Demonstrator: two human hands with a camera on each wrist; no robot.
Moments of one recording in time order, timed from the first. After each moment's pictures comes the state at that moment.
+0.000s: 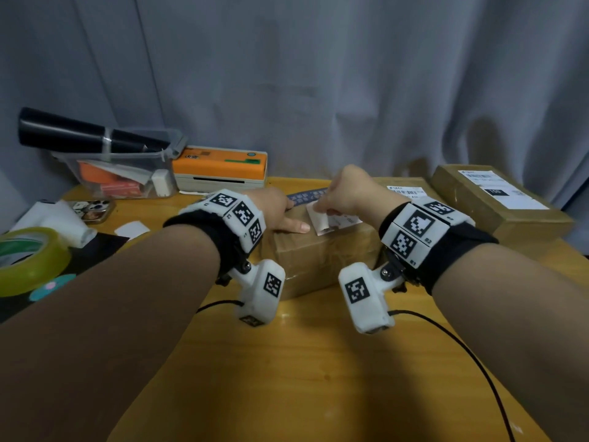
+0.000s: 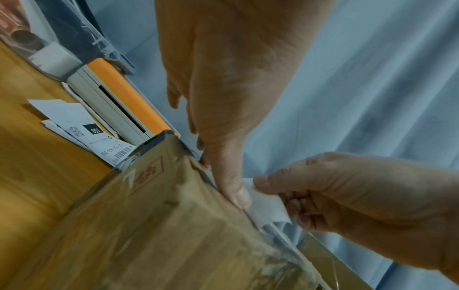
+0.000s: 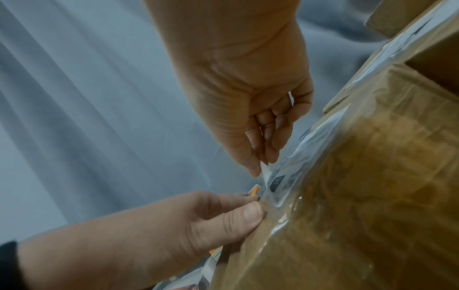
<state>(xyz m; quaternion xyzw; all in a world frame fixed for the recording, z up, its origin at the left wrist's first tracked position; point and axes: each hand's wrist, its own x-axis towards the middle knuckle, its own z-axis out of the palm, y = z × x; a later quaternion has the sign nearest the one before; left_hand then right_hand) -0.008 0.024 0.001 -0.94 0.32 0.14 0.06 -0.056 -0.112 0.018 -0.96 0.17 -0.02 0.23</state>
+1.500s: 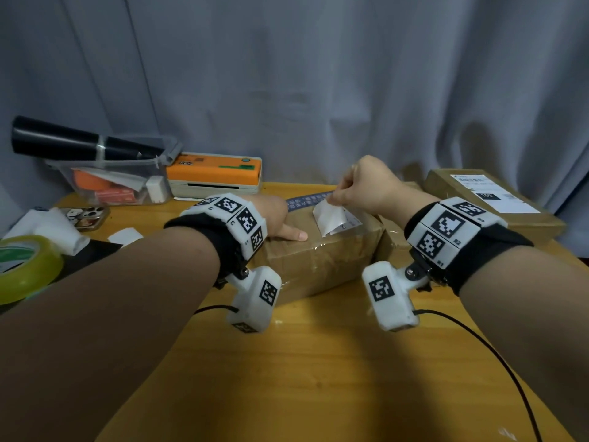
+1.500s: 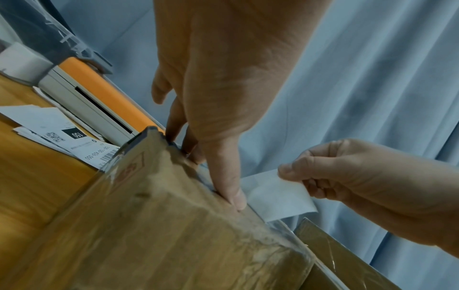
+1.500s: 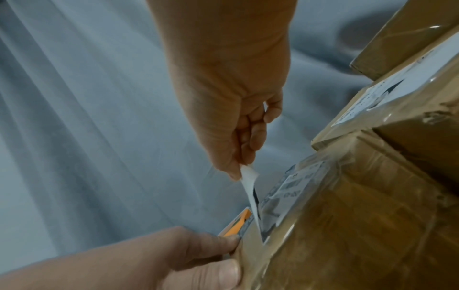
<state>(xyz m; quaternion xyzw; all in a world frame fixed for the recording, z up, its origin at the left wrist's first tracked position) -0.009 0.008 0.000 -0.94 0.30 0.13 0.12 -0.070 -0.153 0.027 -0.96 0.08 -0.10 0.23</state>
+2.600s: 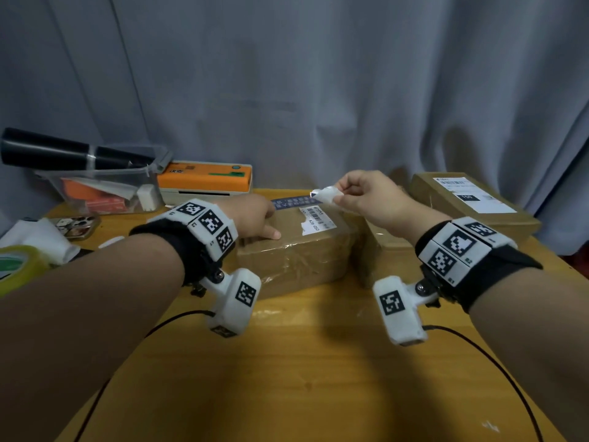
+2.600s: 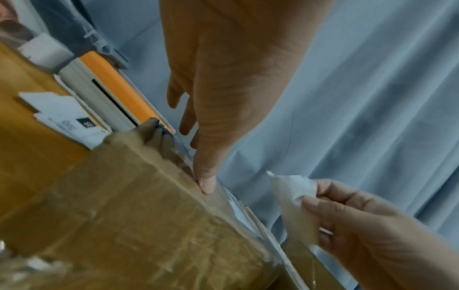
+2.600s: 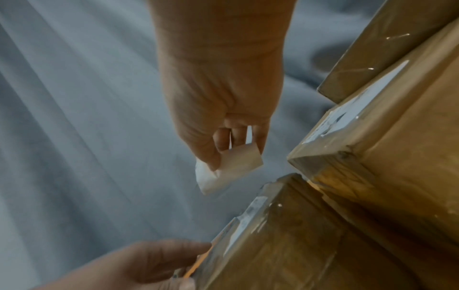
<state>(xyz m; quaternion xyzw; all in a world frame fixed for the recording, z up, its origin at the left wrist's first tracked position) -0.007 0.026 0.004 -0.94 0.31 0.10 0.00 -0.090 -0.178 0.010 -0.89 0.02 -0.14 0.43</state>
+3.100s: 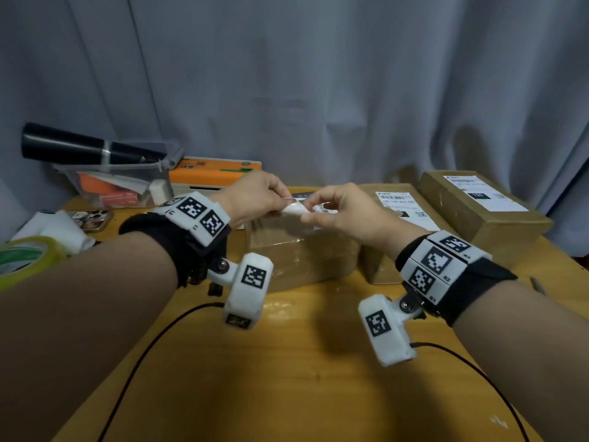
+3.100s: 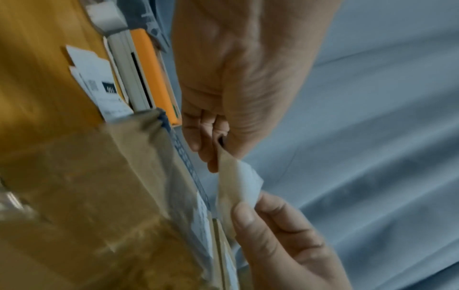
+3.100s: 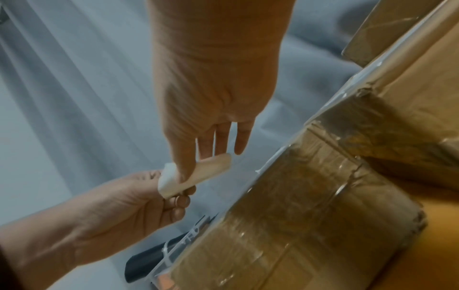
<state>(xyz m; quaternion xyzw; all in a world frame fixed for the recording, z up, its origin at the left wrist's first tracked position) -0.028 0.036 0.015 -0.85 0.26 0.09 -0.45 -0.100 -0.133 0.000 -0.90 -0.11 -0.10 0.41</state>
